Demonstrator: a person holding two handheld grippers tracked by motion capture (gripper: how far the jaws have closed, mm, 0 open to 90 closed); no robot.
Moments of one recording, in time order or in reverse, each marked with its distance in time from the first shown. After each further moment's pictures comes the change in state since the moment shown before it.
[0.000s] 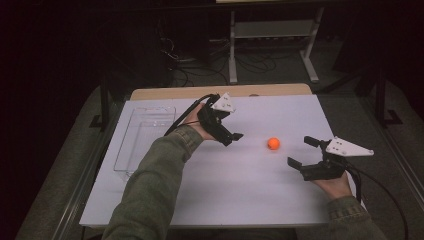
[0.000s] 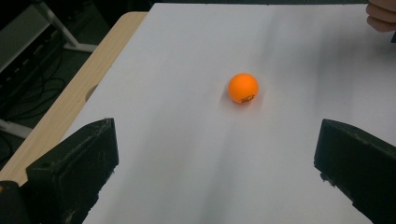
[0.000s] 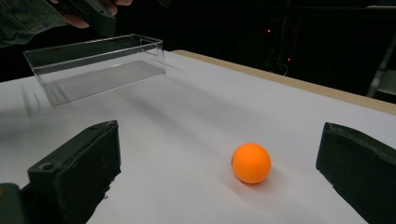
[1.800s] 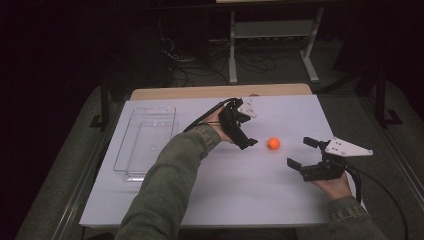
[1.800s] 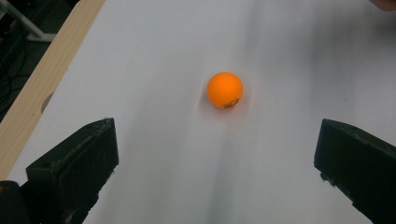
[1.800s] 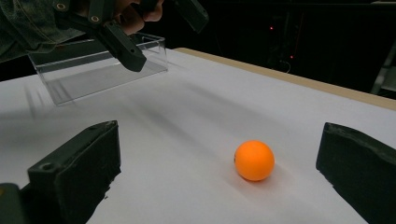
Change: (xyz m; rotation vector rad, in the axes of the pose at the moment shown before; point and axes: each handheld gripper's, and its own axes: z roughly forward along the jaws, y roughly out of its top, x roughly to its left) left arm -0.009 0.020 0.050 0.090 -0.087 0.066; right arm 0.000 -0.001 0.000 0.007 0.008 0.006
